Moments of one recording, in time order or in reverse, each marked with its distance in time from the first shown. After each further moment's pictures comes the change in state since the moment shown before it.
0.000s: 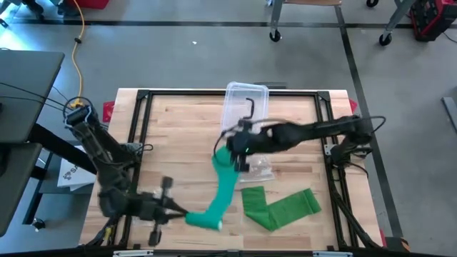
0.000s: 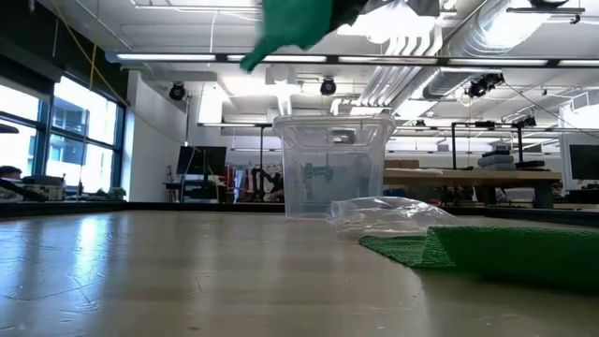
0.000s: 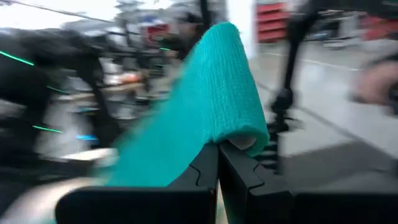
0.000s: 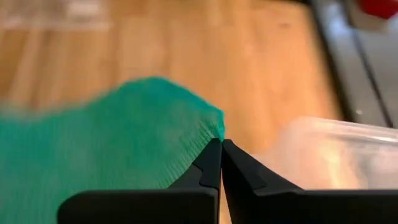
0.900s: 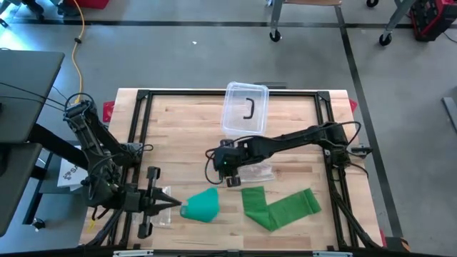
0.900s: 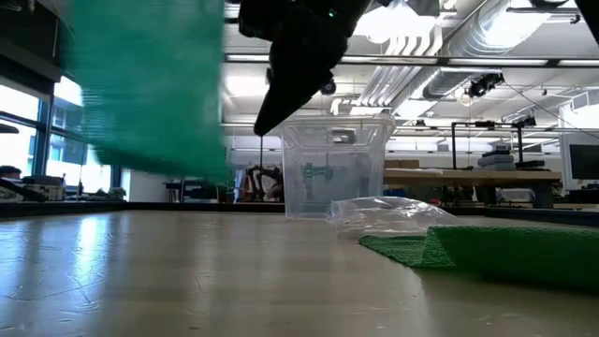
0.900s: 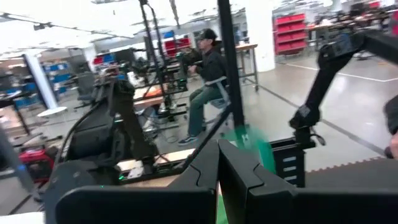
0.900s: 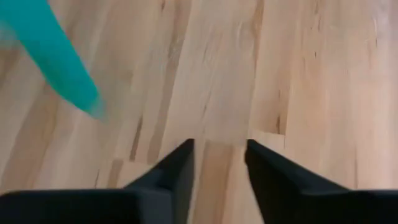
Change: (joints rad) left arm -0.054 -0.090 0.000 0.007 -0.098 0.093; right arm -0.010 0.250 0.000 0.116 -0.231 -0.124
